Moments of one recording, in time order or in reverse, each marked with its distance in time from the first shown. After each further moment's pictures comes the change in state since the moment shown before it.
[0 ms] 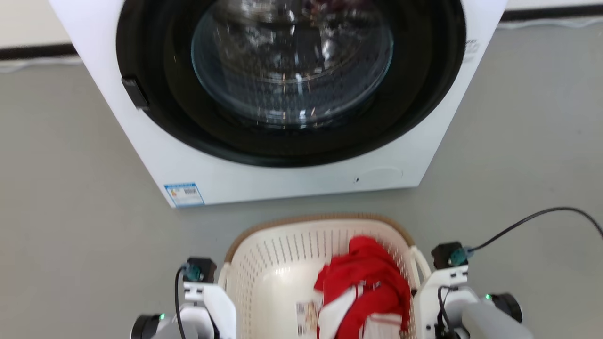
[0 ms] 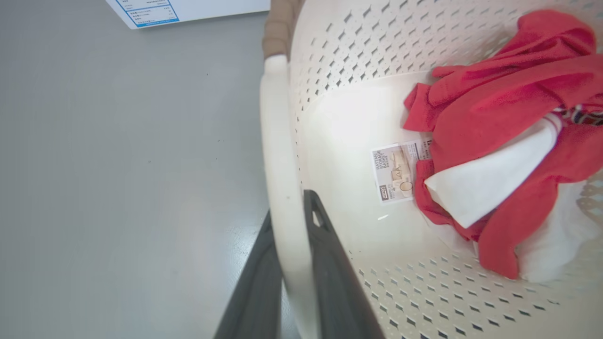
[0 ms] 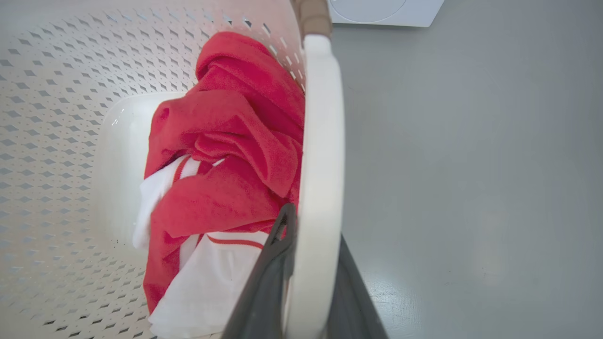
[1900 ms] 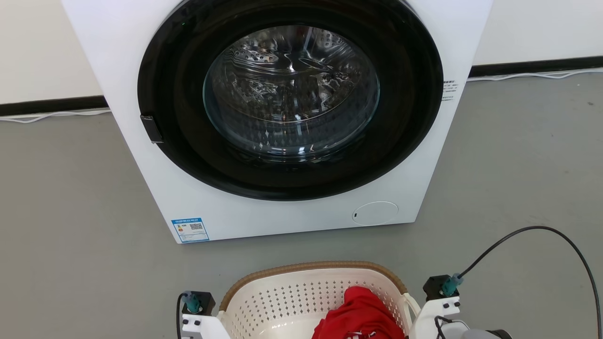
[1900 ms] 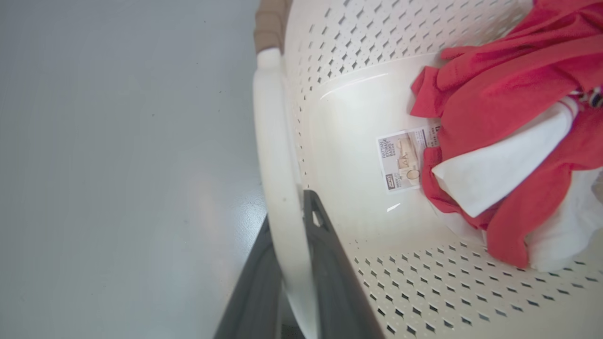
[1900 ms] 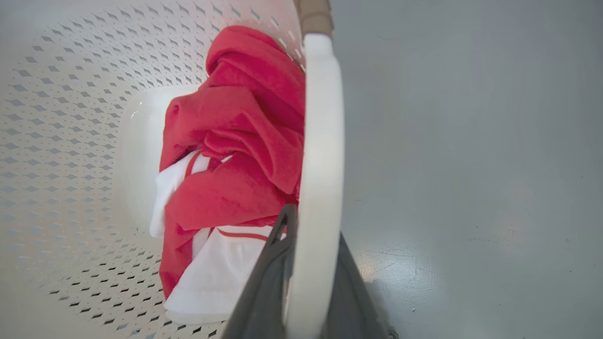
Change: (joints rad) left arm 0.096 0.020 -0.071 0.005 -0.052 -0.033 0.167; right arm 0.090 -0.036 0.291 -0.085 0.335 -0.009 0.170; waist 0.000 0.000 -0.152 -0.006
